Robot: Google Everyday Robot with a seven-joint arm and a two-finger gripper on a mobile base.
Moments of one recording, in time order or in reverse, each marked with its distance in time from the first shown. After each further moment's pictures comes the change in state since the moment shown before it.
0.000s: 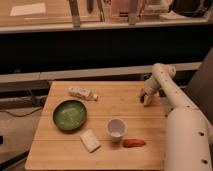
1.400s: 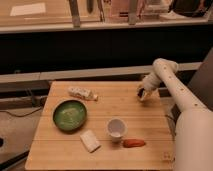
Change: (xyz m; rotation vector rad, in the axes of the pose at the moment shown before) arm -0.043 -0.007 -0.043 0.061 -0.063 -0.142
